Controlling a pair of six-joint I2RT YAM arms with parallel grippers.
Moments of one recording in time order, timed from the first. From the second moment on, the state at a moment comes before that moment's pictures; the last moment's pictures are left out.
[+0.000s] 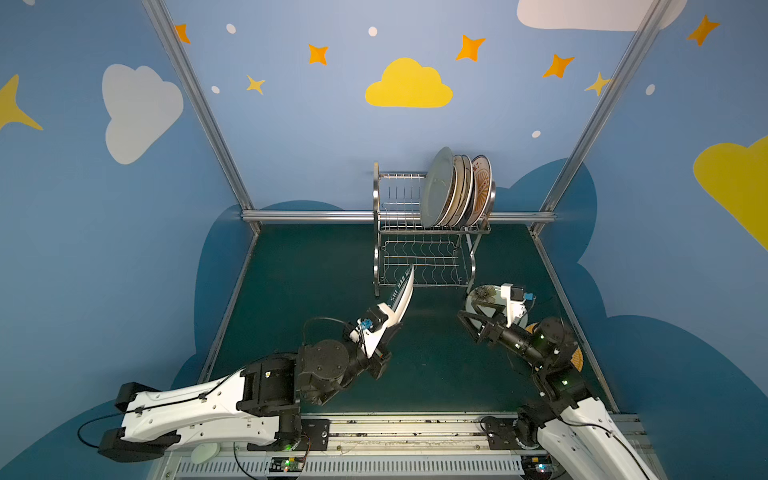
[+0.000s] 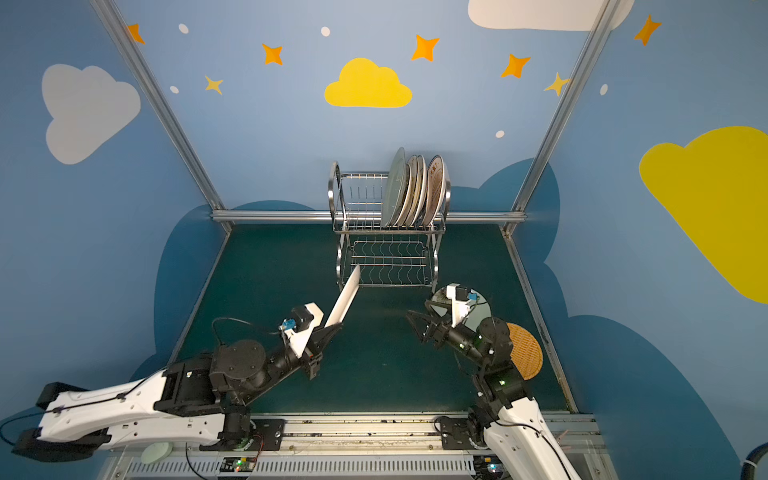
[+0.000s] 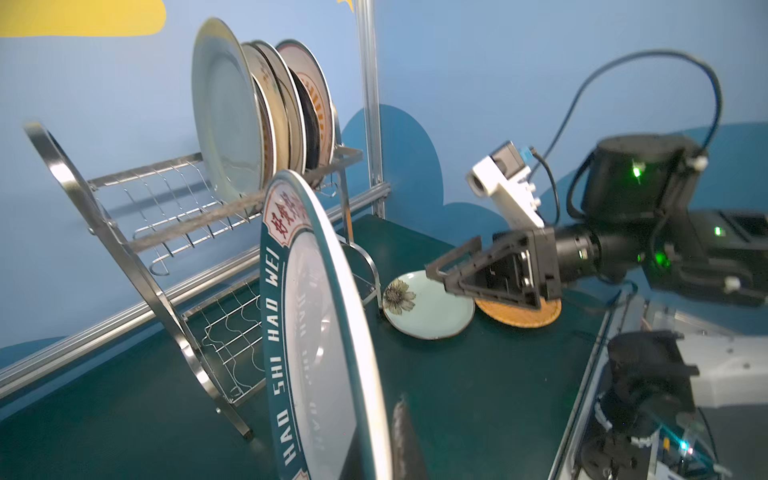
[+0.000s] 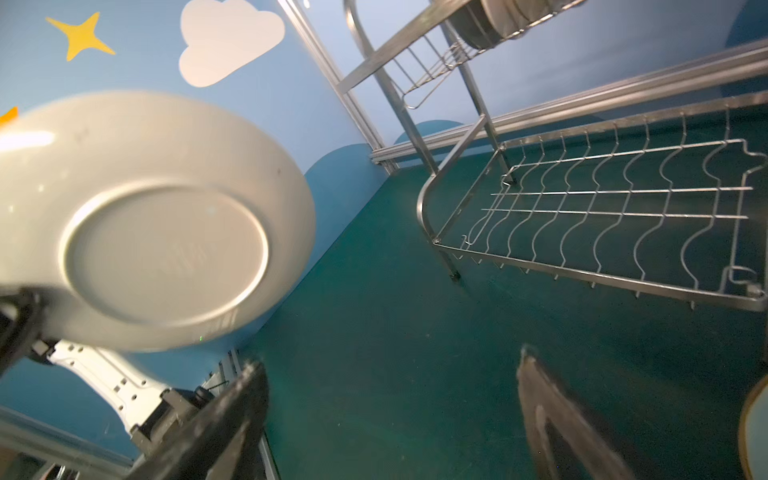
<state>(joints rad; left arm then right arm) -1.38 0.84 1.01 -0.36 -0.60 -0.11 0.39 0.50 0.40 0.05 -0.55 0.50</state>
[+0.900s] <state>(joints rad) -0.88 1.59 1.97 -0.39 -0.29 -0.22 0.48 0.35 0.28 0.11 -0.42 0.38</state>
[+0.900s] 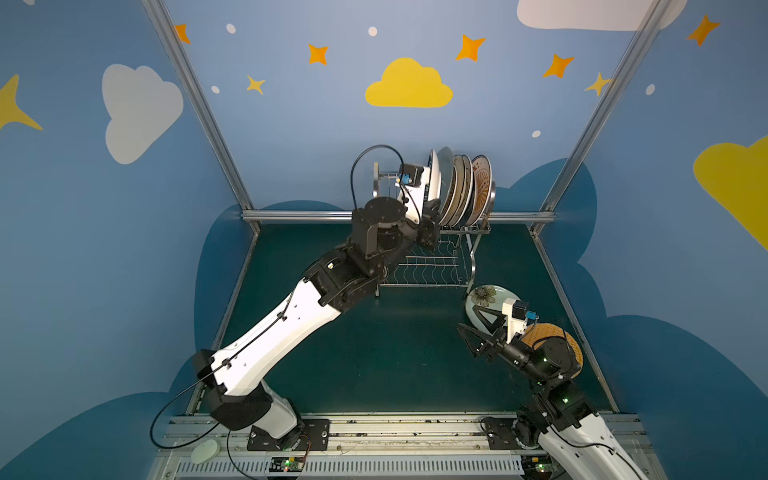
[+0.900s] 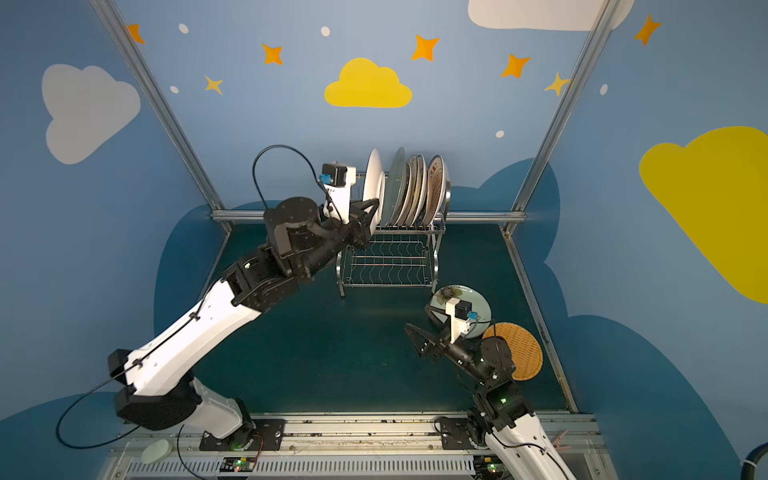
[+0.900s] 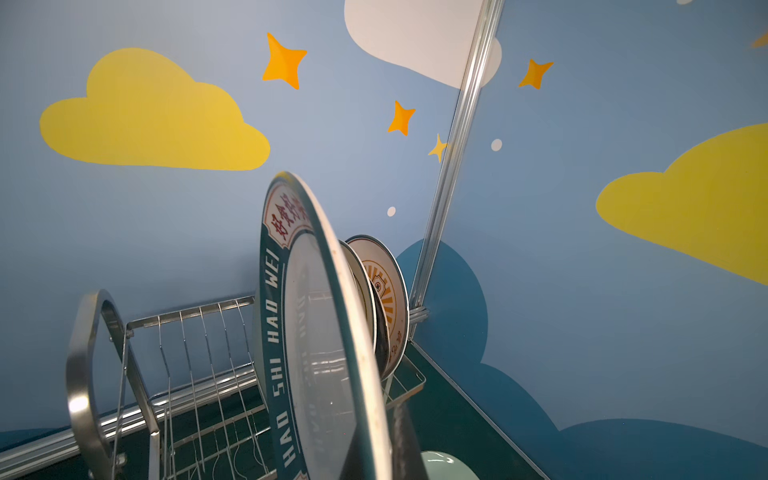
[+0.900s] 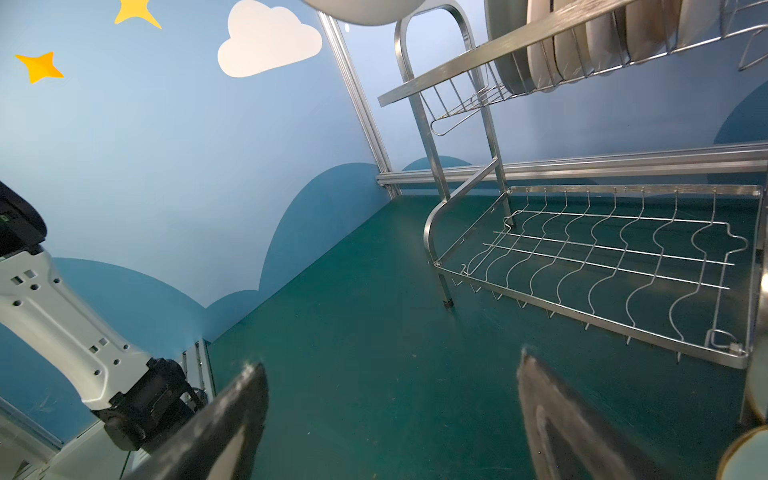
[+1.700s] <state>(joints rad) -0.66 2.13 2.62 -0.62 -0.14 -0.31 0.51 0.38 0.28 0.12 -0.40 0.36</state>
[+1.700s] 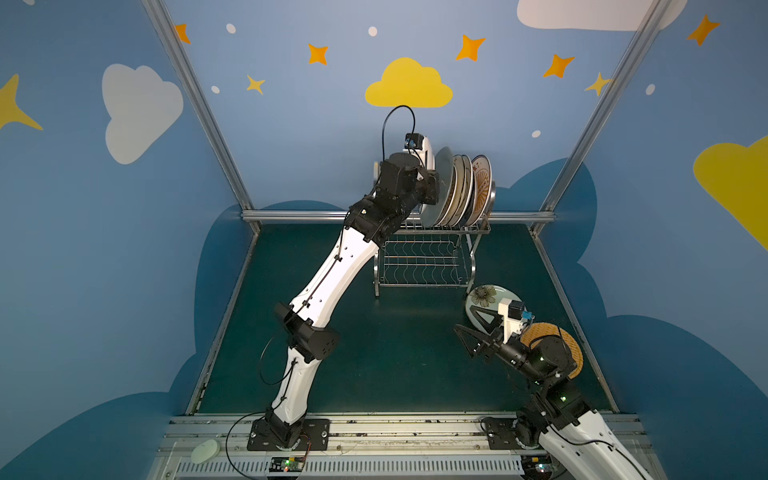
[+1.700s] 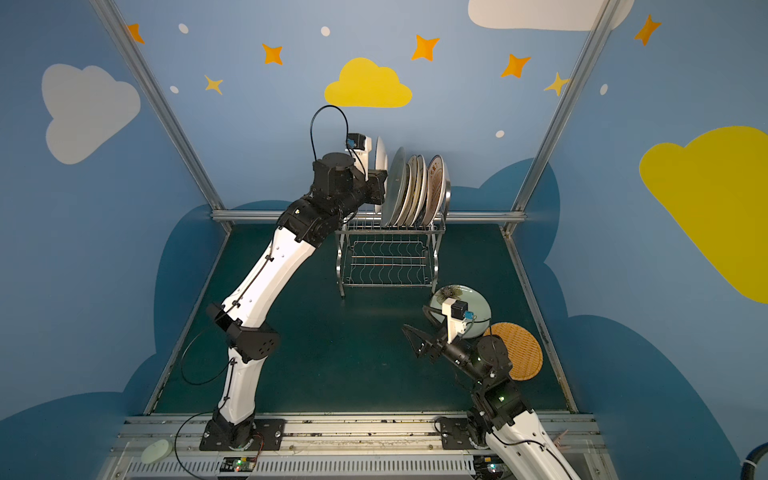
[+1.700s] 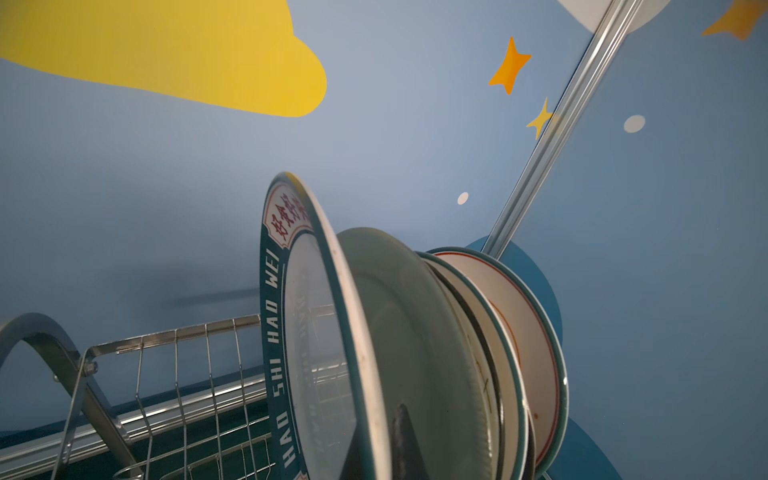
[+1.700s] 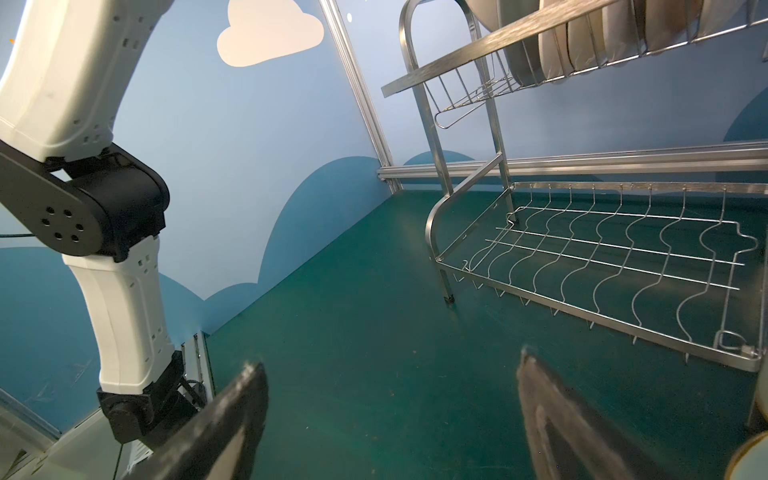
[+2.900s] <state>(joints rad) -0.65 2.16 2.56 -0.63 -0.16 -0.33 0.53 0.40 0.28 0.12 -0.38 0.36</state>
